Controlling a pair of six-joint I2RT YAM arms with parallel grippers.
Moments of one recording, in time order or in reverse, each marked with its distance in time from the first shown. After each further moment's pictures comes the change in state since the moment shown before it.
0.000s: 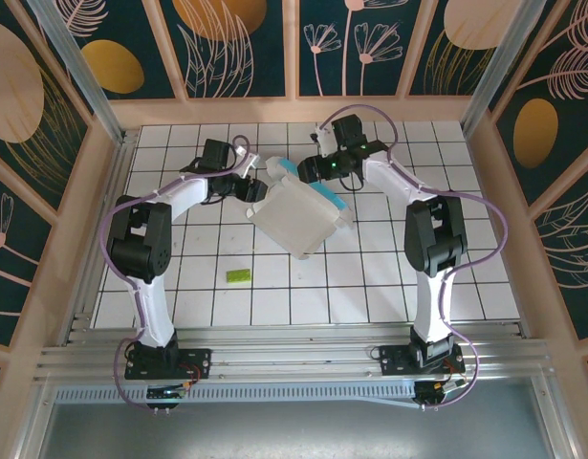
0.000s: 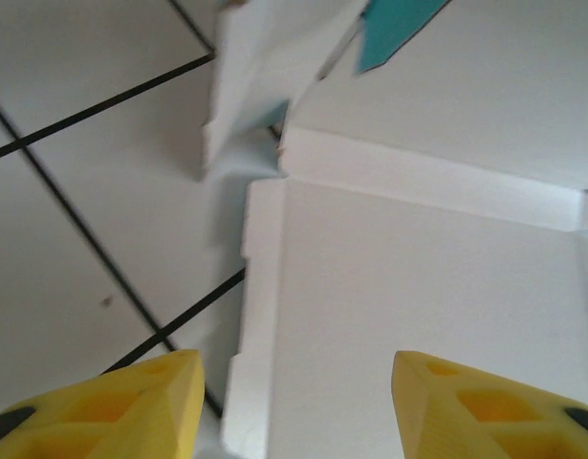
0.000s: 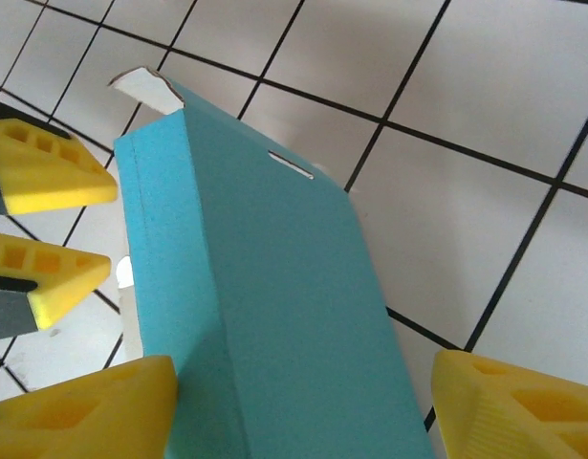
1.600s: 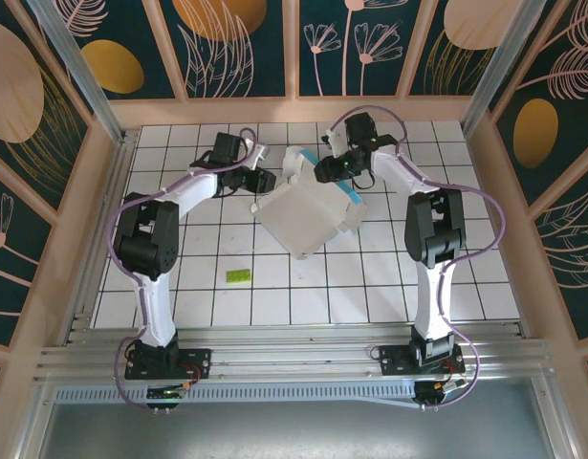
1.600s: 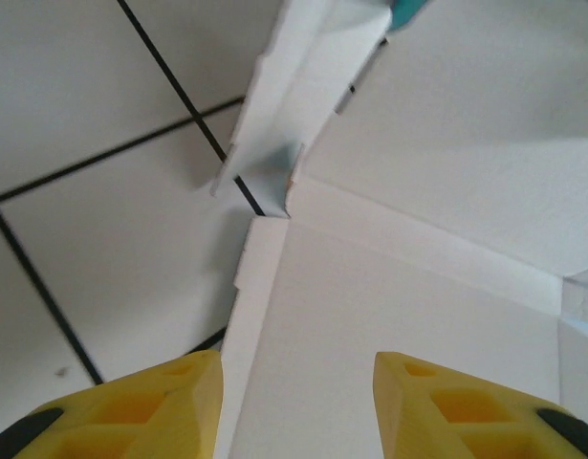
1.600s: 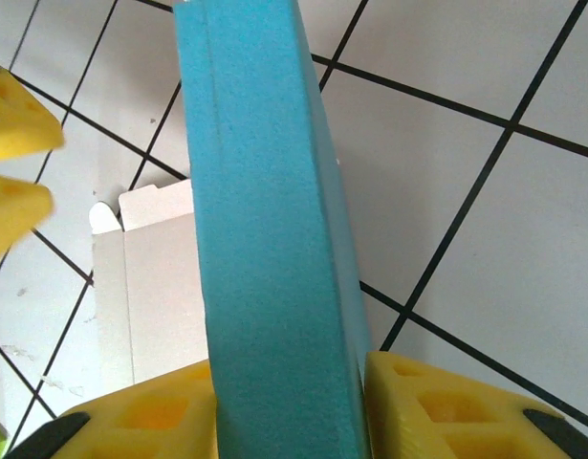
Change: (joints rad) left arm -0.028 0.048 0.108 -0.008 -0.045 -0.124; right arm -0.094 0.072 0.071 -0.128 -0.080 -0.098
